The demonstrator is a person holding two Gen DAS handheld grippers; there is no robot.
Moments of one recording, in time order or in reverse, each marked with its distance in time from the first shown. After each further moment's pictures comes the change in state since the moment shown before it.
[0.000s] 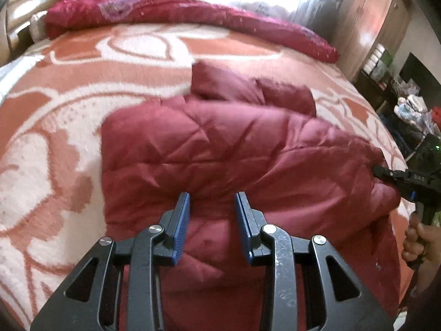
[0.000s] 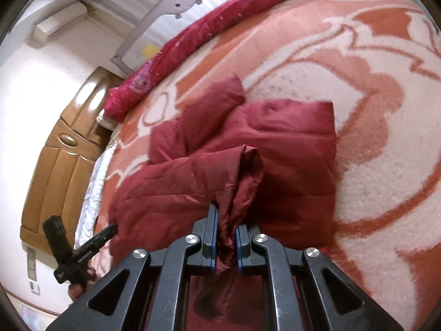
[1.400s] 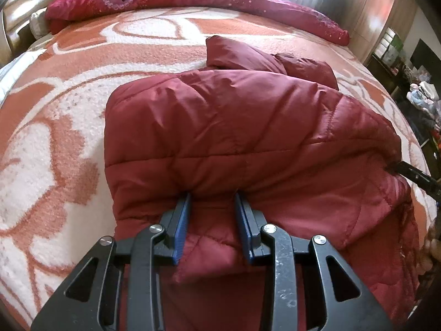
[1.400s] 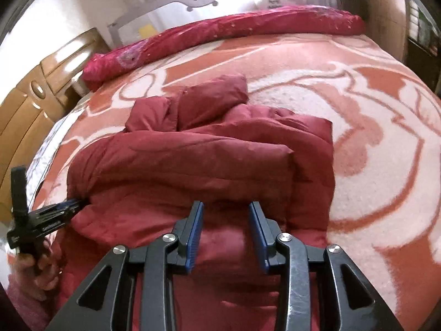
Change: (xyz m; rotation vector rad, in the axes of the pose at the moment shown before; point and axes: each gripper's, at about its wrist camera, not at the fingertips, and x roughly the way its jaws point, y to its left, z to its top) left arm 0.020 0.013 -0.008 0.024 0.057 0.073; right arm 0.010 0.071 -0.042 -0.287 -0.051 -0.323
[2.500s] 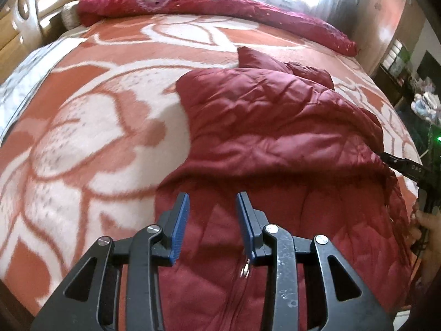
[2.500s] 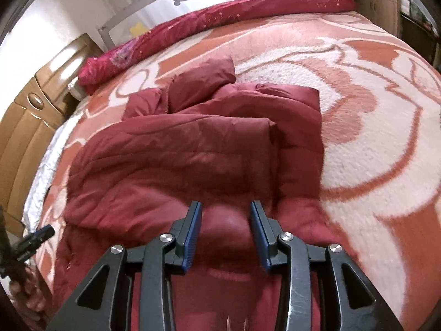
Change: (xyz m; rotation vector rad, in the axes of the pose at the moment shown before) left arm -0.098 0.040 -0.069 -0.076 -0.024 0.046; right arm -0.011 -0.024 -0.020 0.102 0.041 0.059
